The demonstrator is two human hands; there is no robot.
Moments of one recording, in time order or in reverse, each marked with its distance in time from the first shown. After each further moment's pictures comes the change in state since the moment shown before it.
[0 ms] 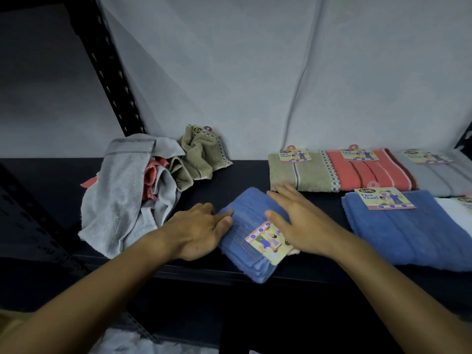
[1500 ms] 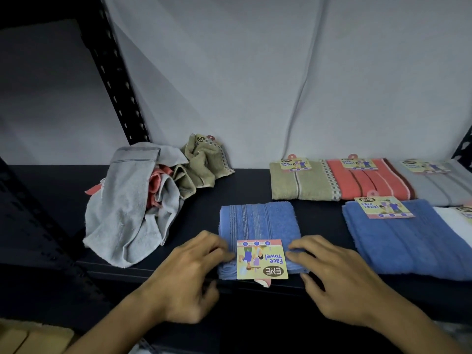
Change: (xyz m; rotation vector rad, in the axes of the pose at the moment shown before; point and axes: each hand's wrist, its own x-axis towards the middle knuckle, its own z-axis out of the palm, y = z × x) left_hand -0.052 -0.009 0.045 -0.142 0.502 0.504; right_hand -0.078 0.019 0.011 -0.289 0.127 -0.322
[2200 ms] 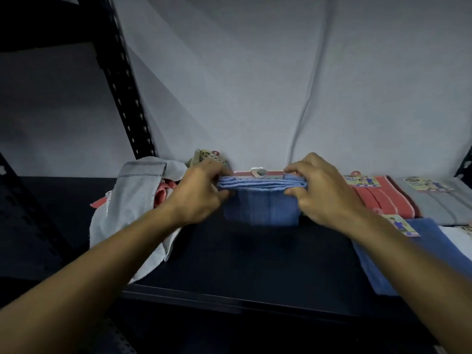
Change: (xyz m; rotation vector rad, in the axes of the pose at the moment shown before) left_hand 0.114 -0.041 -0.075 -0.116 0.362 -0.260; right_hand 0.119 0.020 -0.075 0.163 0.325 0.308
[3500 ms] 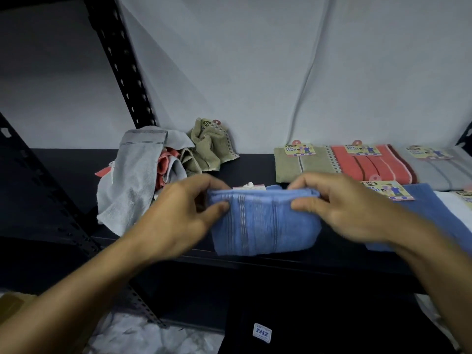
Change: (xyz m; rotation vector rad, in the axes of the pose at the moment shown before) left_hand -0.104 0.063 -0.032 -0.177 -0.159 -0.267; right_hand -0.075 -0.025 -0.034 0.385 -0.432 -0.034
